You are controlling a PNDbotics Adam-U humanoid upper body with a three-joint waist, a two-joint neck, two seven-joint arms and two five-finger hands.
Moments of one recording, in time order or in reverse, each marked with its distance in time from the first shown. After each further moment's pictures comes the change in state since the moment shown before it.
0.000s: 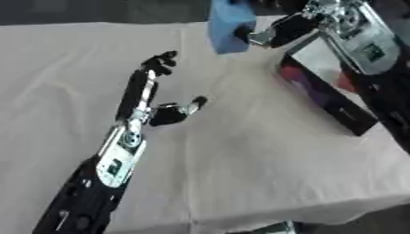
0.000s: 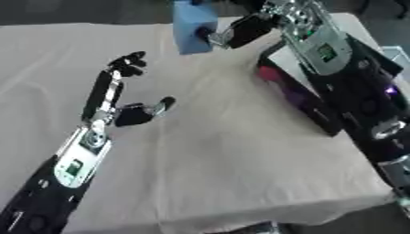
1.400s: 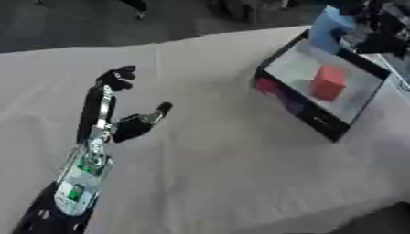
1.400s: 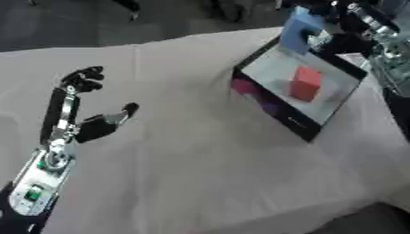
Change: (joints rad) left arm 0.002 0.043 0.009 -0.062 0.077 0.039 0.053; right arm 0.301 -0.244 -0.315 0.230 -0.105 -0.013 -0.232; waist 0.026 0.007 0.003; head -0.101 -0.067
